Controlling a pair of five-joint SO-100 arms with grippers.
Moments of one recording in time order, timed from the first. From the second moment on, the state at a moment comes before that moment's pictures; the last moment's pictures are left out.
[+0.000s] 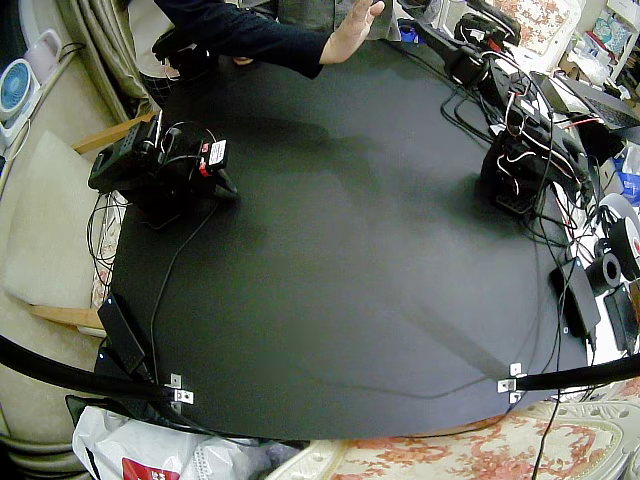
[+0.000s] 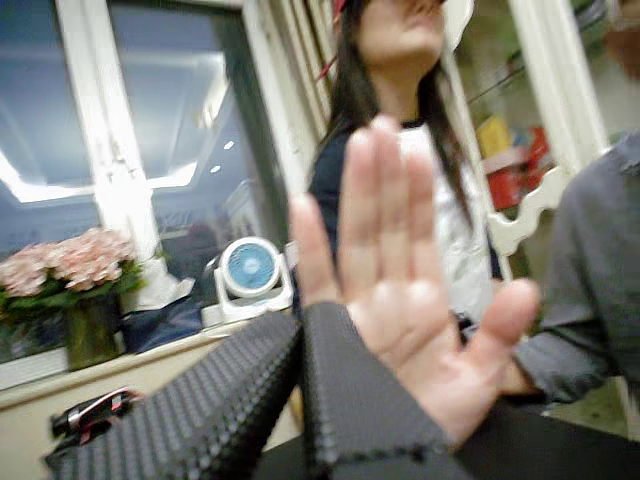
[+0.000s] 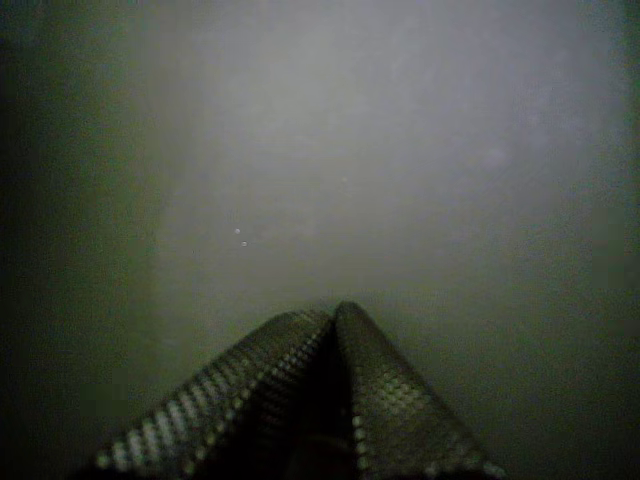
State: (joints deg) arm 0 28.5 184.5 174.9 -21.5 5.9; arm 1 -8.6 186.9 172.5 59.1 0.3
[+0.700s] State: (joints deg) arm 0 34.6 128.0 147.3 -36.4 6.8; arm 1 -9.7 186.9 172.5 59.1 0.2
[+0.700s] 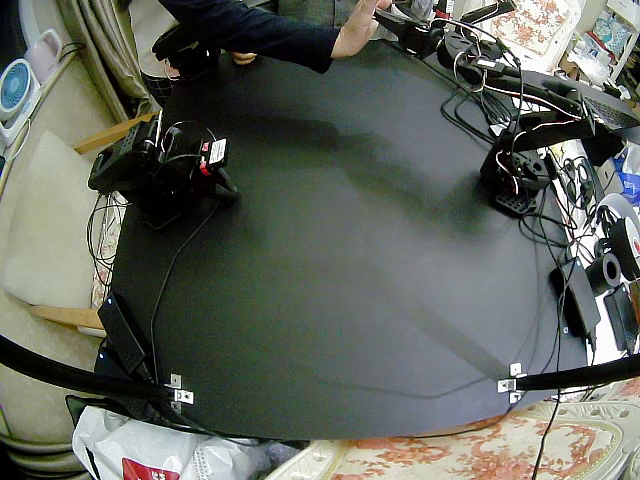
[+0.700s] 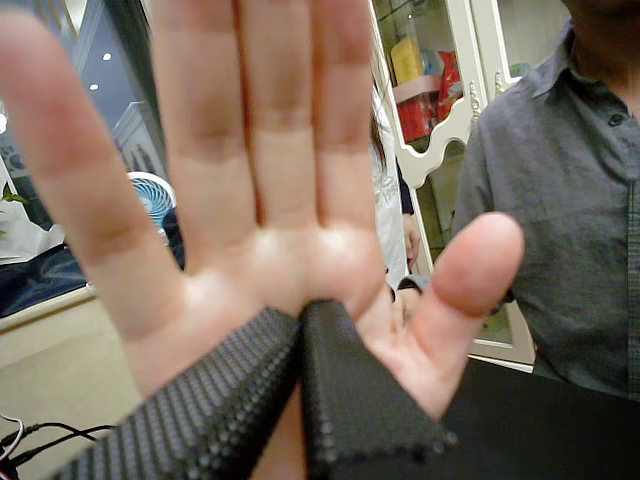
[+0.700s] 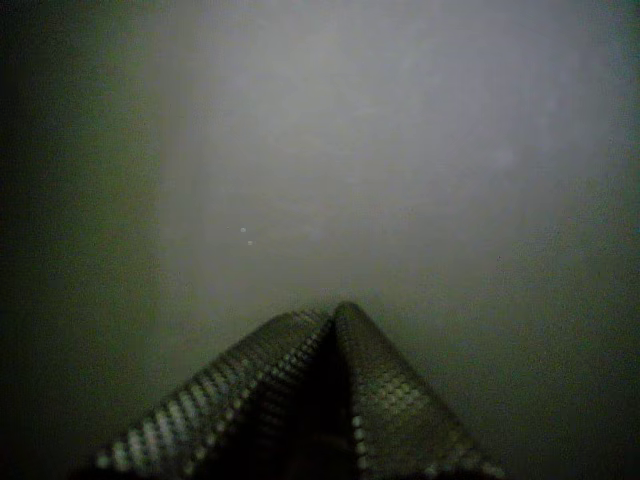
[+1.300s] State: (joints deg) arm 0 20.9 184.1 161.0 26.7 2.3; arm 1 -9.1 186.9 172.5 59.1 0.7
